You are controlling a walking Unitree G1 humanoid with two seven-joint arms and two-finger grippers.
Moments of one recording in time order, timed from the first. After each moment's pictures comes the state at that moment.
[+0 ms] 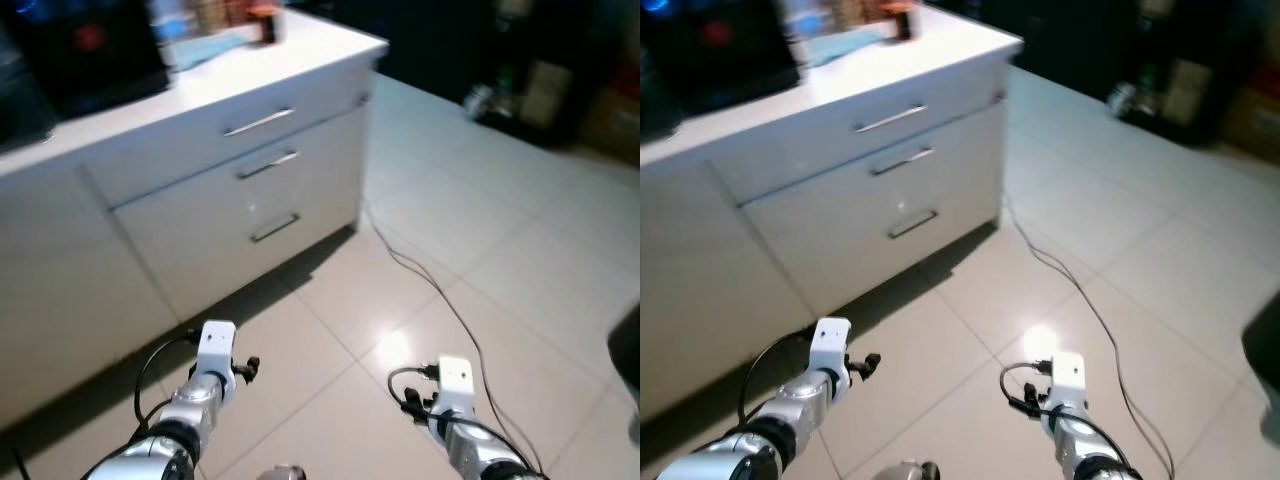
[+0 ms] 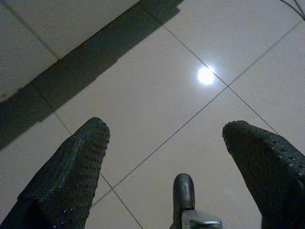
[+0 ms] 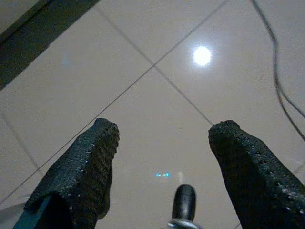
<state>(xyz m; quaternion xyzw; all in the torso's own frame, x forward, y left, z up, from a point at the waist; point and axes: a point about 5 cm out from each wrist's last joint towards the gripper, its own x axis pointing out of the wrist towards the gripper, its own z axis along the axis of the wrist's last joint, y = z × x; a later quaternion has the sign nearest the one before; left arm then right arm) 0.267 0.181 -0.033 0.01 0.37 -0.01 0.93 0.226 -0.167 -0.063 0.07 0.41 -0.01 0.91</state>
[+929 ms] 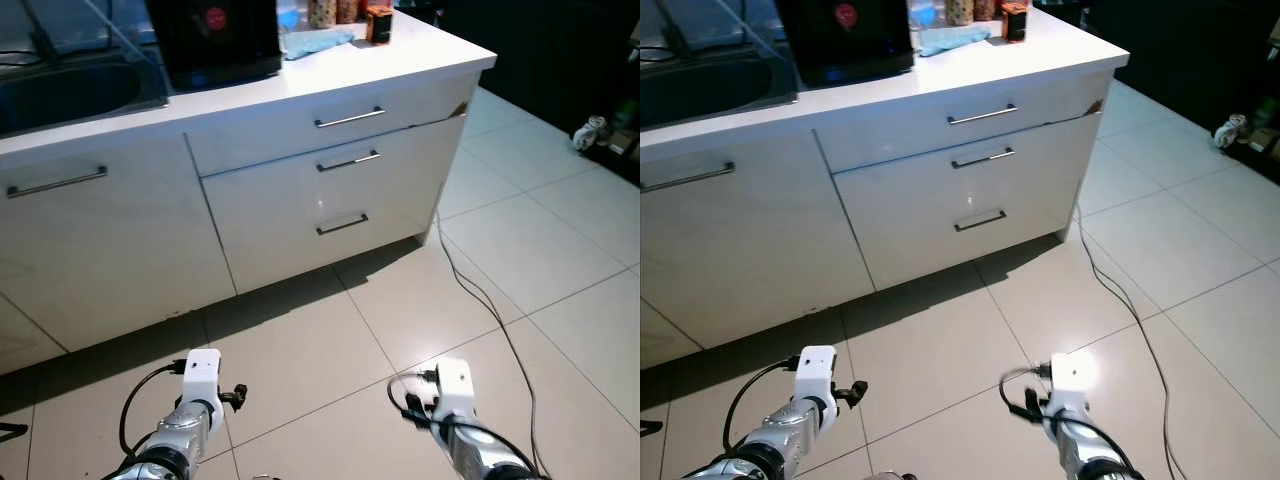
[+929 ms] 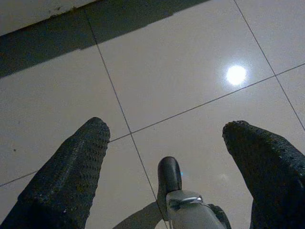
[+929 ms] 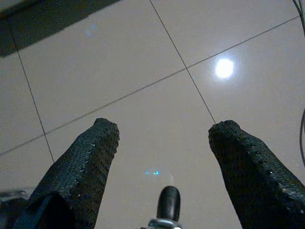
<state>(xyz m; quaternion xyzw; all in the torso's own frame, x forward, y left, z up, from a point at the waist) 0.236 0.195 -0.054 -0.01 0.41 0.02 0.91 0.220 -0.174 -0.066 0.03 0.42 0.00 0.91</state>
